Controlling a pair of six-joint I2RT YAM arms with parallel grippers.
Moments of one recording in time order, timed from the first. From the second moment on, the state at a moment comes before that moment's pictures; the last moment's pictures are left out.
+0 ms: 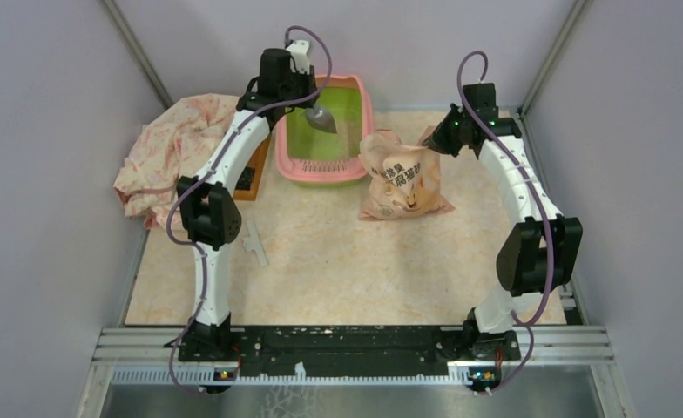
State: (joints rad) left arm -0.35 2.22 2.25 -0.38 0.09 -0.06; right arm 0.11 1.65 1.58 -0.68 -0.19 0.74
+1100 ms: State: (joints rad) left arm -0.61 0.95 0.61 0.21 0.28 -0.25; right arm 0.02 1.56 1.49 -0.69 -0.27 0.69
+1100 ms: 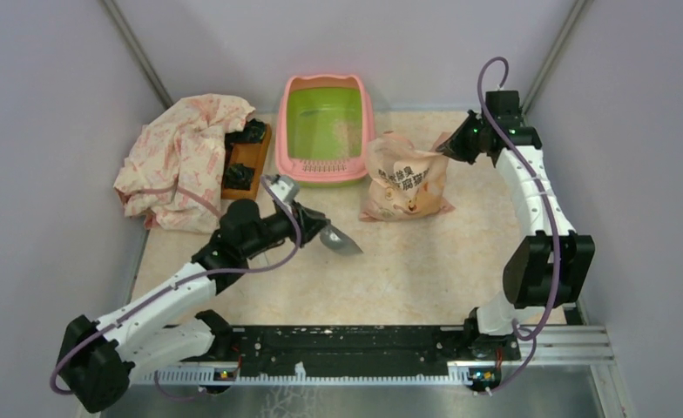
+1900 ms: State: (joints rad) left arm -0.99 1.34 0.35 1.08 0.13 -0.28; right arm -0.09 1.56 1.49 -0.72 -0.34 0.66
